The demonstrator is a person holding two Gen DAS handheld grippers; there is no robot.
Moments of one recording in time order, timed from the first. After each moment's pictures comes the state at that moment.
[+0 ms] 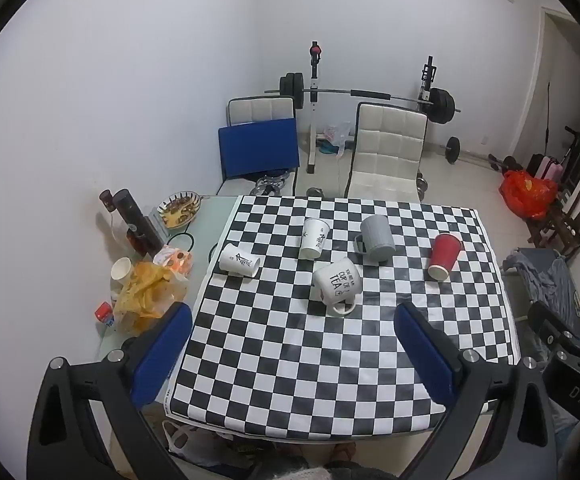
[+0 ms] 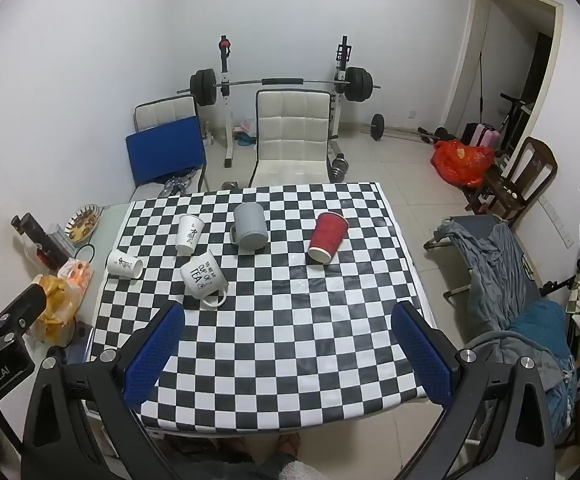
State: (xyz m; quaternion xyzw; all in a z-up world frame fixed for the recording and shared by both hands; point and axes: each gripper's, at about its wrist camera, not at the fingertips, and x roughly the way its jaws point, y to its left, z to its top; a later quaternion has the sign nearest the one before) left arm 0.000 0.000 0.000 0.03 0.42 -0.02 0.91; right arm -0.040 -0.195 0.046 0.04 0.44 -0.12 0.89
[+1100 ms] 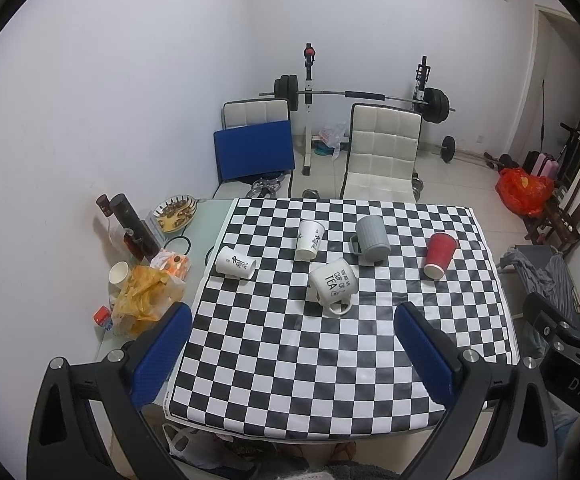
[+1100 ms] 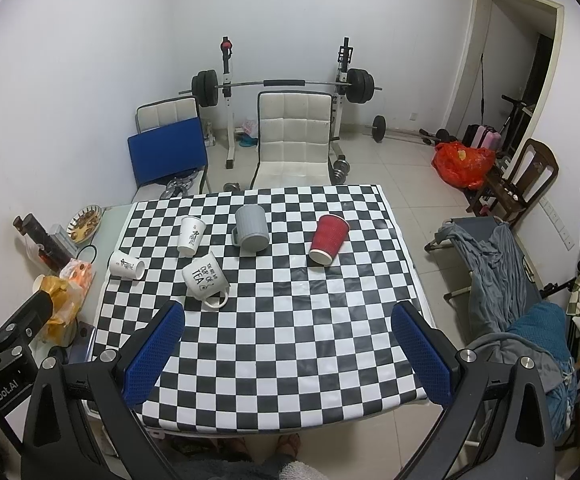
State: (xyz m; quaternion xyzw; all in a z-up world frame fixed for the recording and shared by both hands) left arm -0.007 0.000 0.000 0.03 0.42 -0.02 0.91; right arm -0.042 -0.193 0.051 0.04 0.43 -0.12 0.89
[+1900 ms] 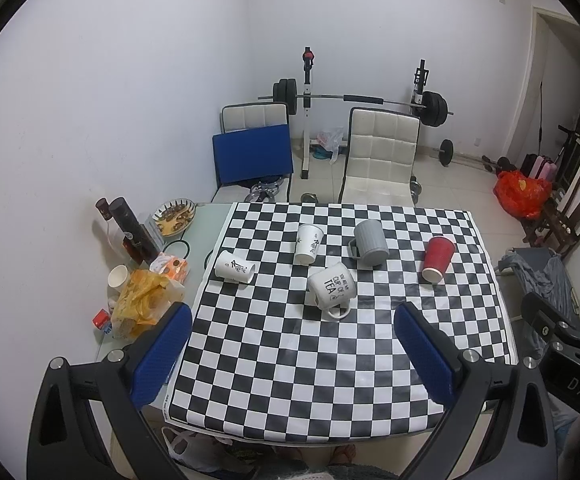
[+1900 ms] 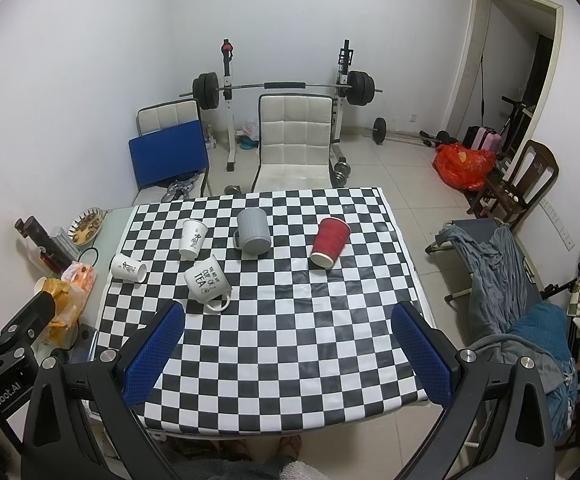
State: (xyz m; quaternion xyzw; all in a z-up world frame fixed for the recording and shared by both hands) left arm -0.008 -0.010 0.003 0.03 0.41 -0.02 0.91; right arm -0.042 -0.191 0.054 0.04 0.43 -0.12 0.89
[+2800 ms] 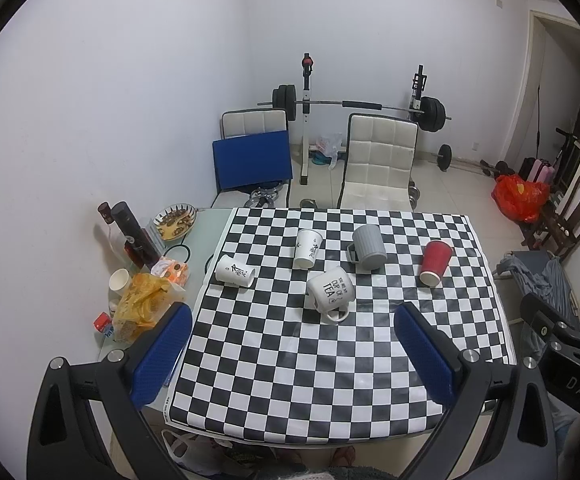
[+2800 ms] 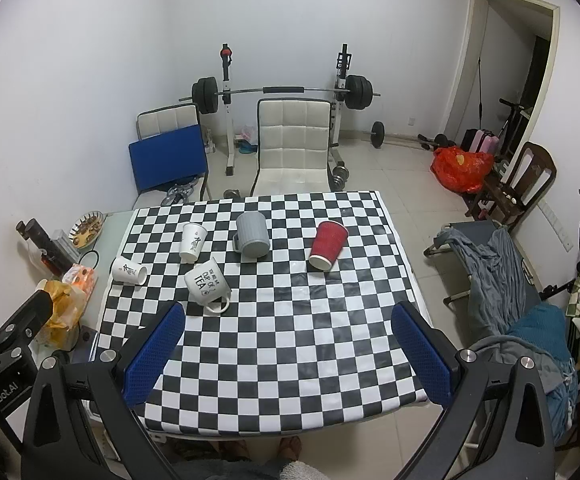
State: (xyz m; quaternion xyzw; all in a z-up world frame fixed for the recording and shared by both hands) left arm -0.010 -0.016 0.008 0.03 0.41 -0.02 0.91; right arm -0.048 -0.191 0.059 0.04 0.43 -0.12 0.89
